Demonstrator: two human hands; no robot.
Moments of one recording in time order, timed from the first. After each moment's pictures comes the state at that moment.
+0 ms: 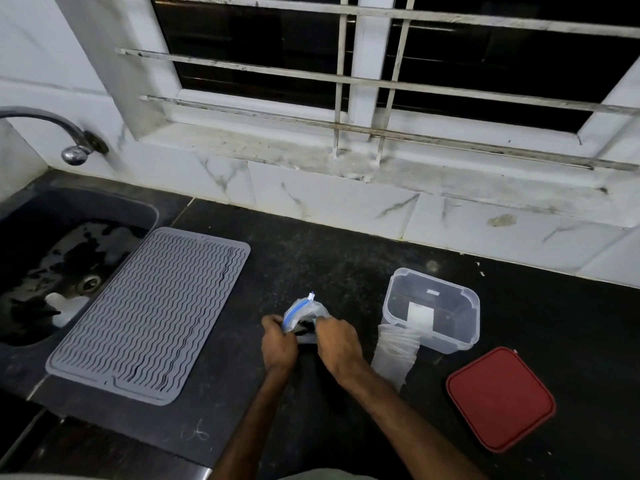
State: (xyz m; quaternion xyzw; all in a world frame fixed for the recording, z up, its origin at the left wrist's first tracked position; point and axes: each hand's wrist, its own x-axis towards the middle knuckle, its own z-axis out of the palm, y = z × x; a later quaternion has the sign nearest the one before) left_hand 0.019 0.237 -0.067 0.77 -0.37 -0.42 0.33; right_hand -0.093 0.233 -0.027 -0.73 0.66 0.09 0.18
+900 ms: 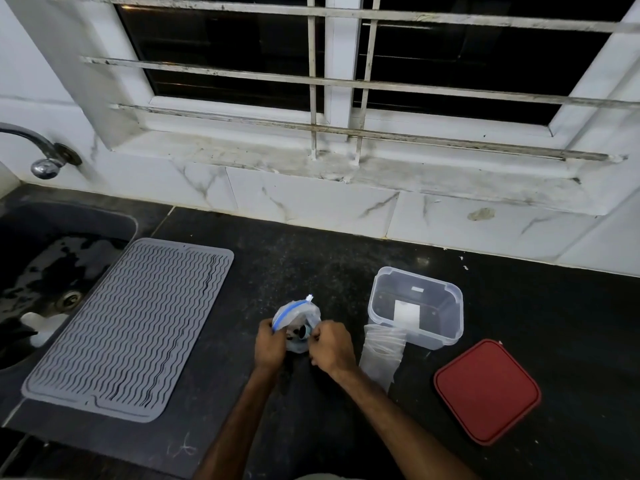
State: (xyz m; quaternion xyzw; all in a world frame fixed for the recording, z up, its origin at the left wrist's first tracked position) left_hand 0.013 0.223 -0.069 0.72 -0.33 -0.51 0.35; right_hand -0.106 0.237 -0.056 -0.55 0.75 -0.16 0.34
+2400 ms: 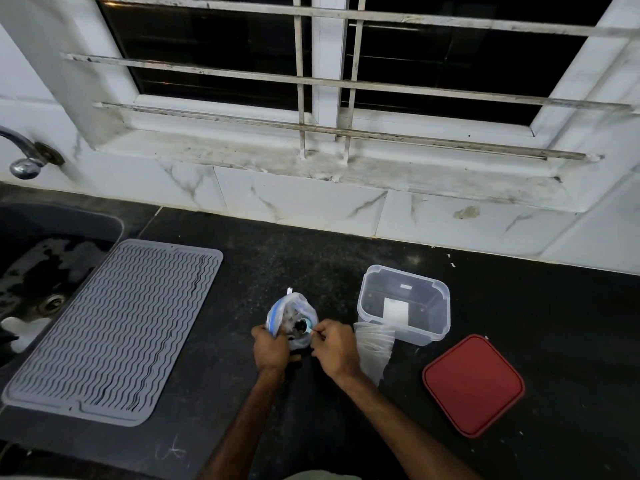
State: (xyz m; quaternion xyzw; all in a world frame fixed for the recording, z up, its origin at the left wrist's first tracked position) left_hand -0.012 0.229 -0.077 0.75 -0.28 -0.48 0.36; right_hand -0.131 0.251 -0.059 -0.52 0.74 -0.25 0.34
